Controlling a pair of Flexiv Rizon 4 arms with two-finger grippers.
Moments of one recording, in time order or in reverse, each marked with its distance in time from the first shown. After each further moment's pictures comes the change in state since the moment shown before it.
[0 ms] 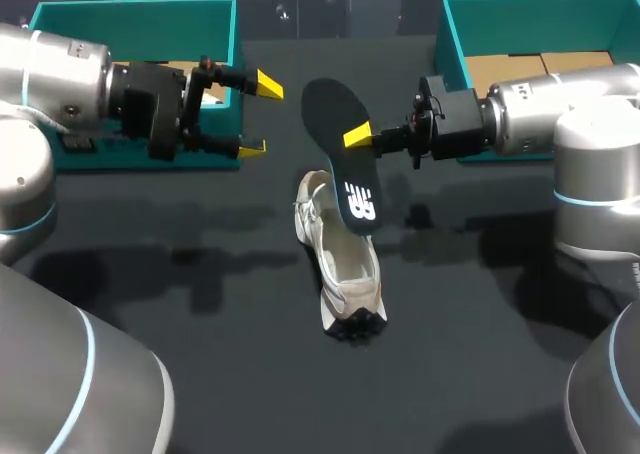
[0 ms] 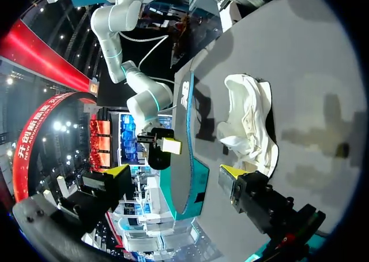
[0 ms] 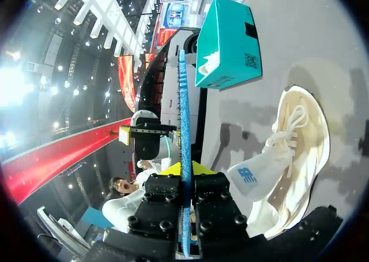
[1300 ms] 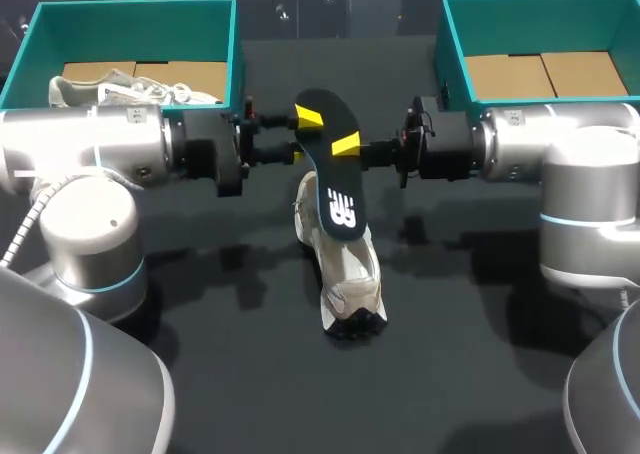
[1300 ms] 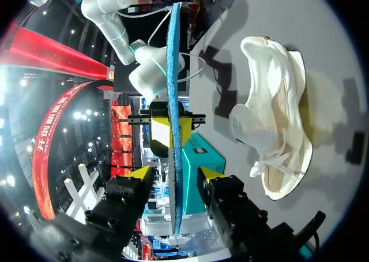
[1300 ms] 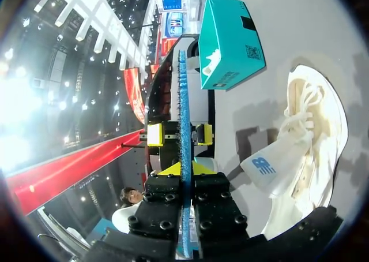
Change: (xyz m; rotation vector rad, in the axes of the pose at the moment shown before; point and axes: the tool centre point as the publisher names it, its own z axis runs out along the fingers) left arm 0.017 0.012 0.067 -0.135 -0.179 0.018; right arm 0.005 -0.014 0.018 -0.073 0.082 0.084
